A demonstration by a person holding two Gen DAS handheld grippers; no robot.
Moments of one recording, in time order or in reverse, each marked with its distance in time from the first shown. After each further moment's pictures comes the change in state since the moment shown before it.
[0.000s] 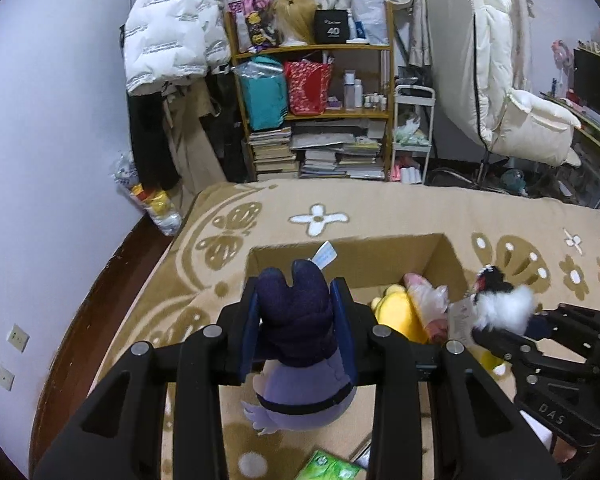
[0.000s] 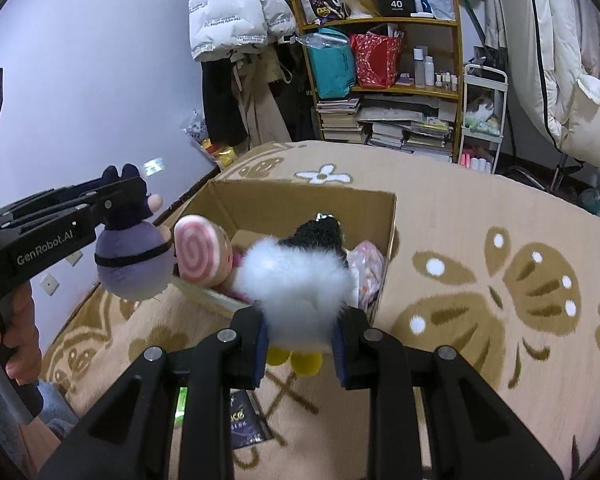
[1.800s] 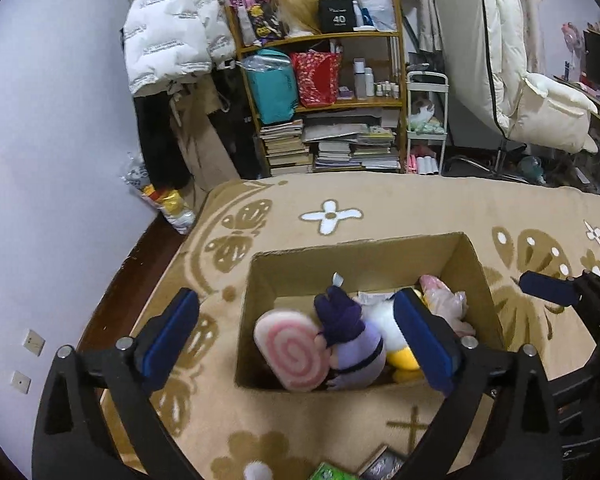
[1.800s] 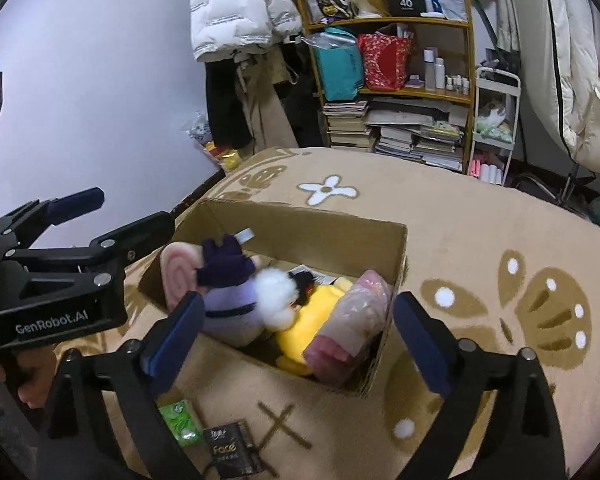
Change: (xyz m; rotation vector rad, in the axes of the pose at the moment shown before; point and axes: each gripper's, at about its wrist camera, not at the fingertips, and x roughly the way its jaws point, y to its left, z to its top) left arm 0.022 -0.012 0.010 0.029 0.034 0.080; right arm 0.022 -0.007 0.023 -0.040 0.002 0.014
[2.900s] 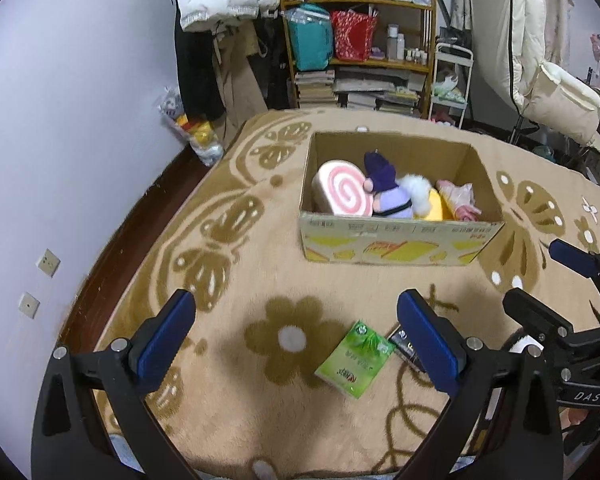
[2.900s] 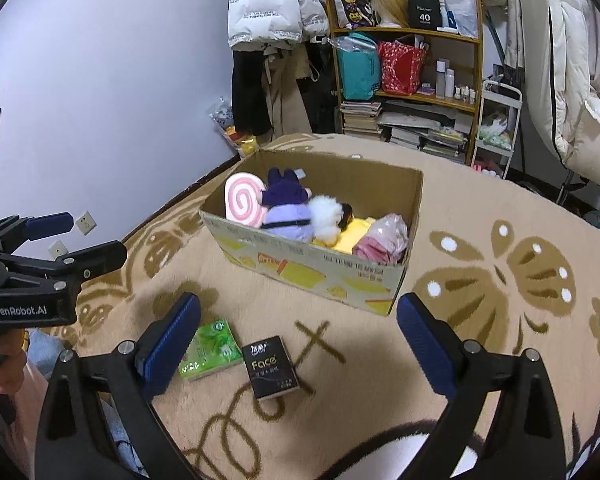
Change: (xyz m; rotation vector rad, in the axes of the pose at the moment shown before) left arm -0.082 0.051 -0.111 -0.113 0.164 0.036; right arm -0.061 0.047 -0.079 -0.072 -0.002 -0.004
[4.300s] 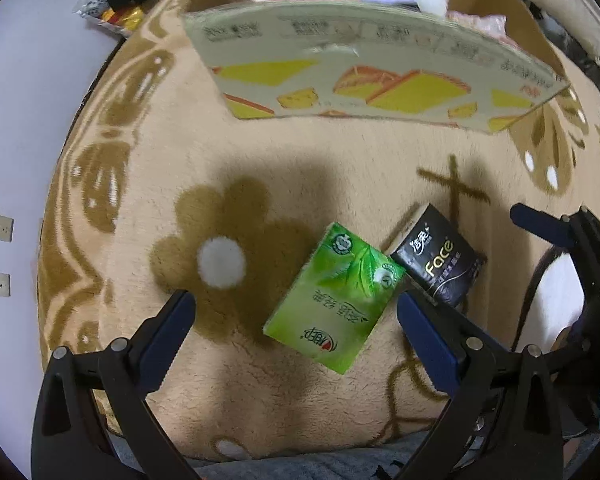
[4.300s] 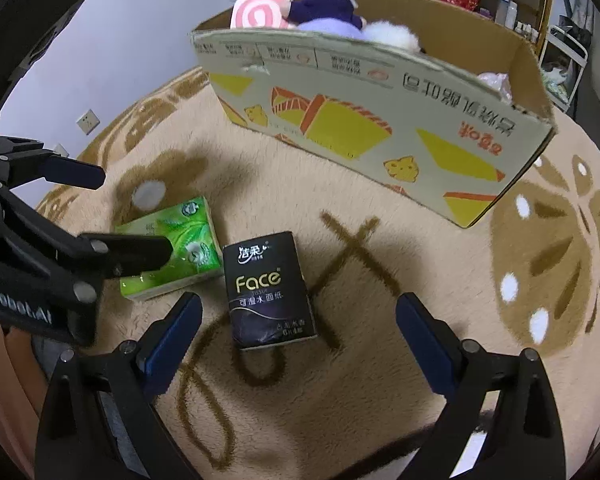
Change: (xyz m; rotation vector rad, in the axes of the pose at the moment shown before) left arm 0.138 -0.038 -0.036 0.110 0.517 -0.104; right arm 0.118 0.016 -0.062 -0.117 0.364 0.073
